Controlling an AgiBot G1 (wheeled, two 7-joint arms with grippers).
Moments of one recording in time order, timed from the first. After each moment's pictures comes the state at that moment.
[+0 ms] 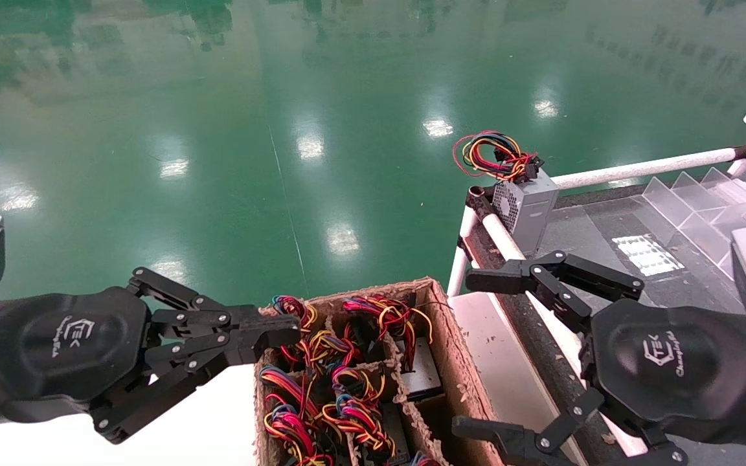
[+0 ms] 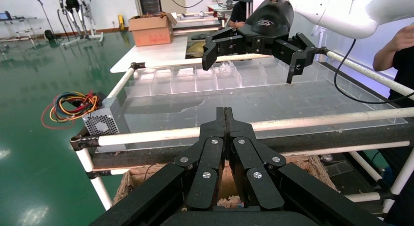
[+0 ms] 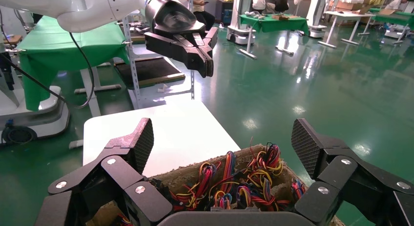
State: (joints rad) left arm -1.09 0.58 0.35 -1.27 0.68 1.47 -0.15; right arm 1.07 -0.61 -0.28 1.28 -0.73 -1.49 0.19
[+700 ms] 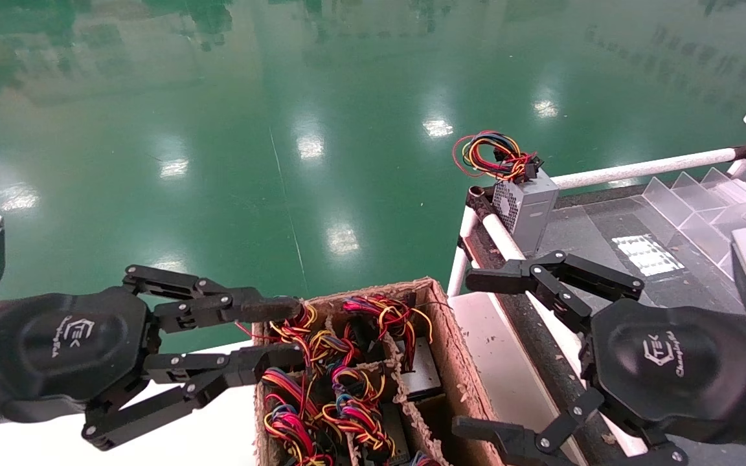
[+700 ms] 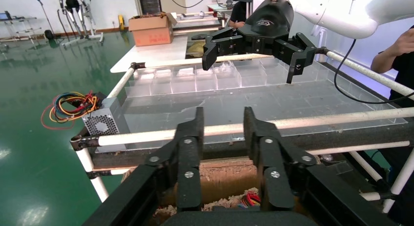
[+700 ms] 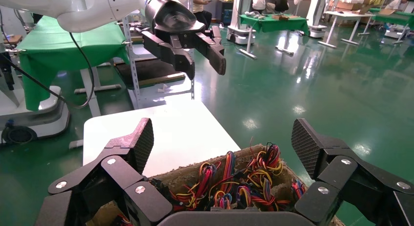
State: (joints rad) left arm -1.09 0.58 0.35 -1.27 0.68 1.47 -0.15; right arm 1.08 -0.62 -0.28 1.28 -0.74 -1.48 0.19
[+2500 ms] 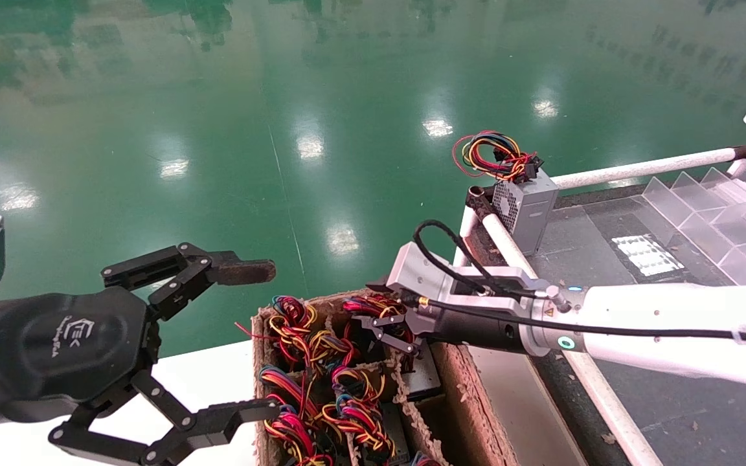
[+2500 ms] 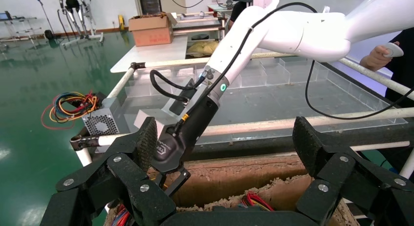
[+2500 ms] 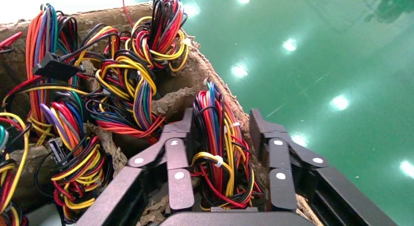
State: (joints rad) left arm -1.09 0.58 0.35 -1.27 0.68 1.47 -0.15; right arm 1.29 -1.02 -0.67 1.25 -1.59 -0.98 0.39
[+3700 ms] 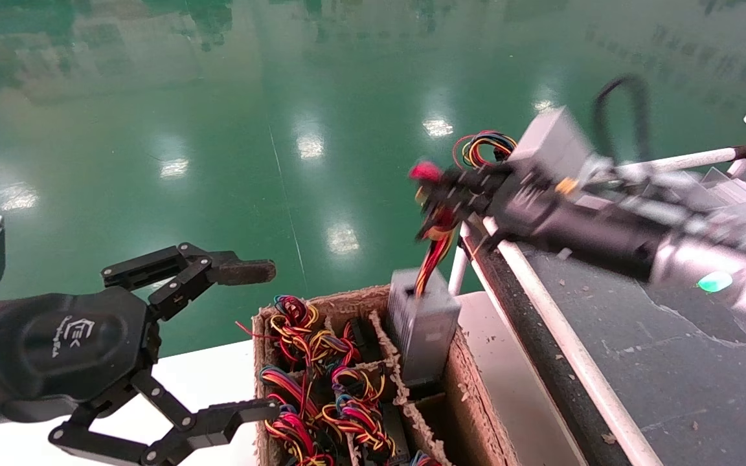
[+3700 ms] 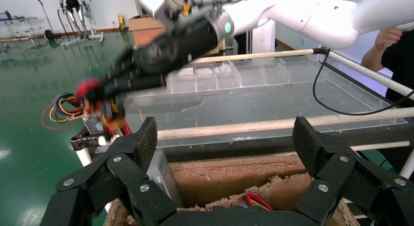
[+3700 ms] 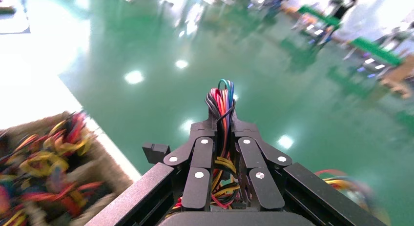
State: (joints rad) left arm -1.09 0.58 0.35 -1.27 0.68 1.47 -0.15; right arm 1.26 -0.83 -0.42 1.33 -1.30 -0.90 0.31
